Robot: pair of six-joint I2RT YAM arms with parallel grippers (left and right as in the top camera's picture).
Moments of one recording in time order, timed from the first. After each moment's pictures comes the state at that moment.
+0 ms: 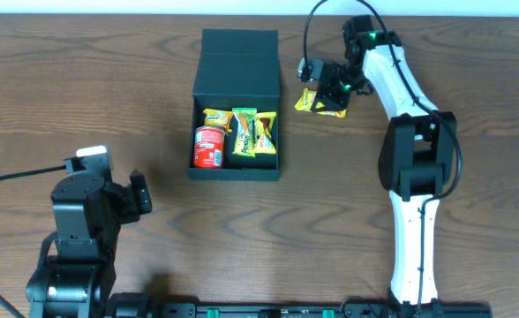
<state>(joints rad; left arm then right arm) -0.04 0.68 0.82 -0.84 -0.23 -0.12 0.13 2.51 2.20 -1.15 -0.42 -1.06</state>
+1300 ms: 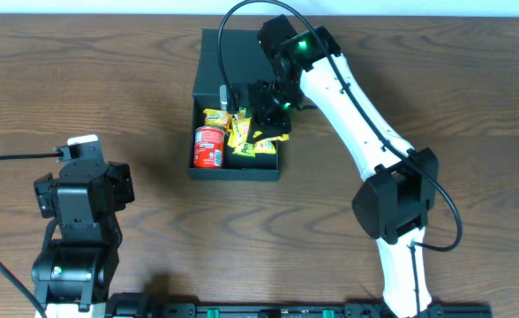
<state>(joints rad) -0.04 0.75 0.82 -0.75 -0.48 0.00 0.51 2.23 2.20 -1.43 -0.53 -1.06</state>
